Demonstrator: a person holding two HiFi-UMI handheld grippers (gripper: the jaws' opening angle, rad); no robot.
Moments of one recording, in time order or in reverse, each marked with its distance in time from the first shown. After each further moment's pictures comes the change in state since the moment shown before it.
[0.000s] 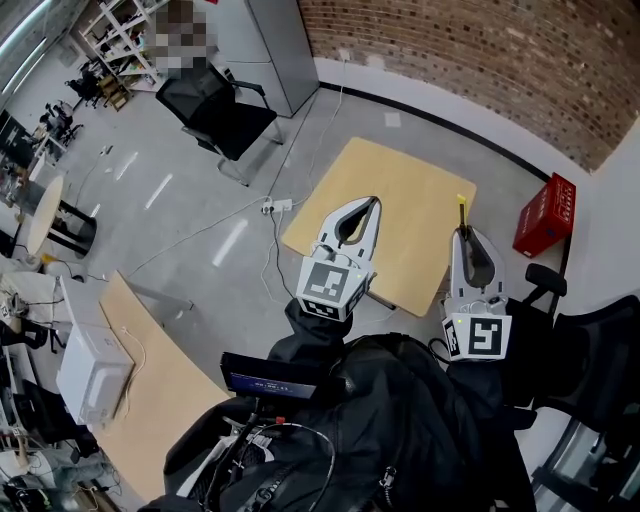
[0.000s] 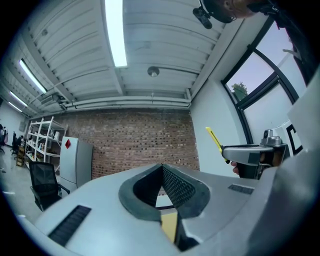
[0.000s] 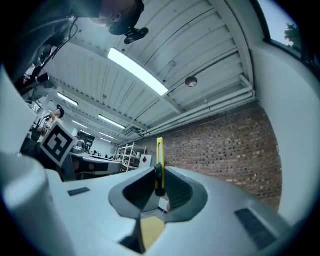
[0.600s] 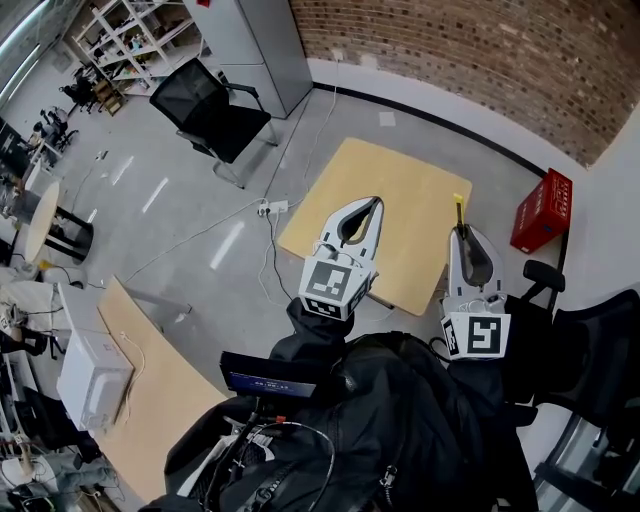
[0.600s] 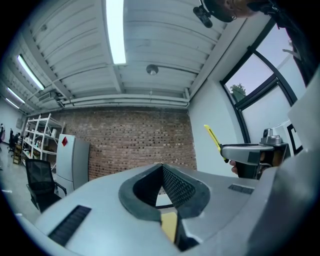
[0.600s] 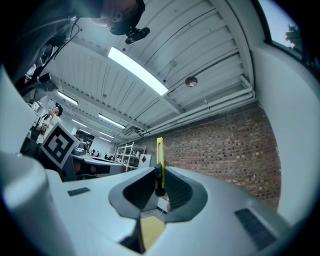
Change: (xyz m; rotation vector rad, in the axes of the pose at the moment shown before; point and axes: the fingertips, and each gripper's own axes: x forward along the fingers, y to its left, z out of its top) left arm 0.013 -0.010 -0.006 -0.015 0.009 -0.030; right arm 0.000 -0.007 -0.002 -0.009 0.004 -0.007
